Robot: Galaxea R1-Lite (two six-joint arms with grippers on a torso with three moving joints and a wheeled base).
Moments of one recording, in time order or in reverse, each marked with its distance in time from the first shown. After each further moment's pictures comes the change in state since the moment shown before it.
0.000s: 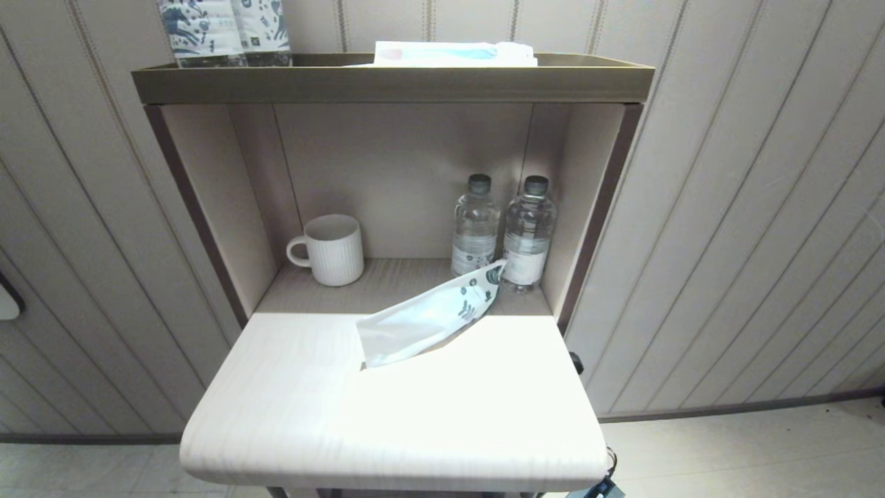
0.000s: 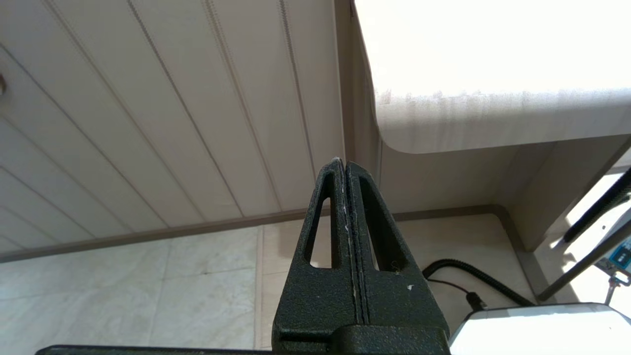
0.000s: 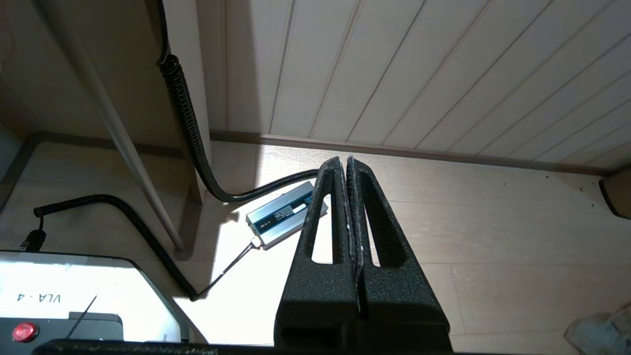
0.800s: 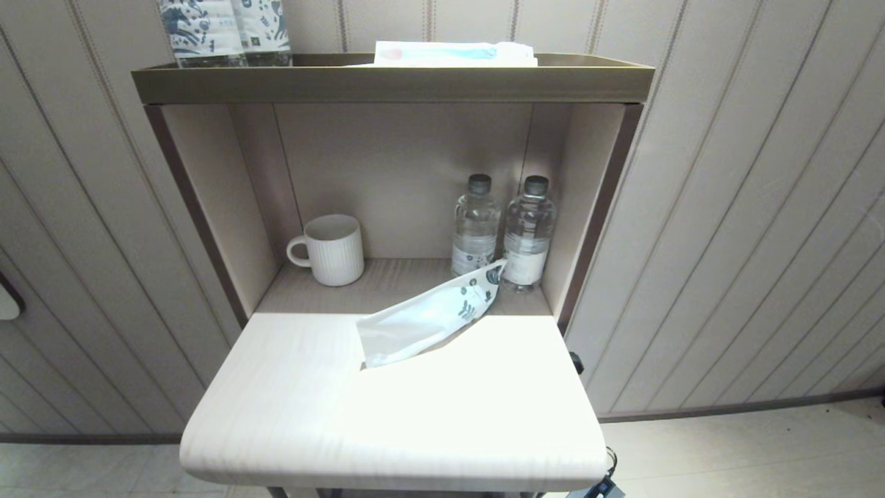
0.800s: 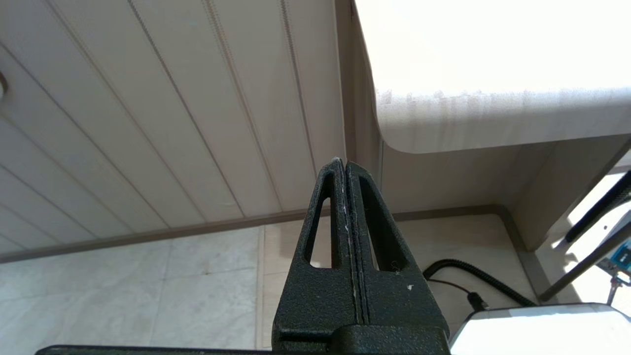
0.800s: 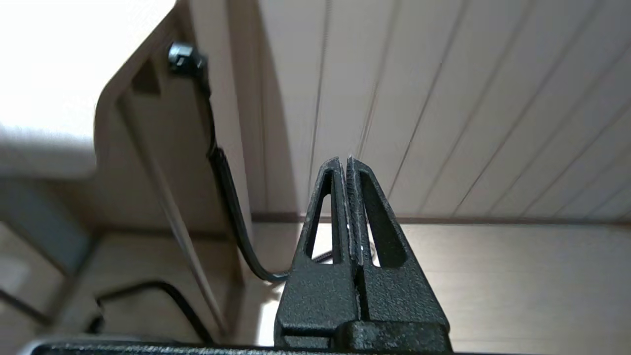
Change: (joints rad) left arm 0.001 0.000 0.002 0.000 -0.004 0.005; right arm 0.127 -0.218 0.019 -0.013 -0.035 0.166
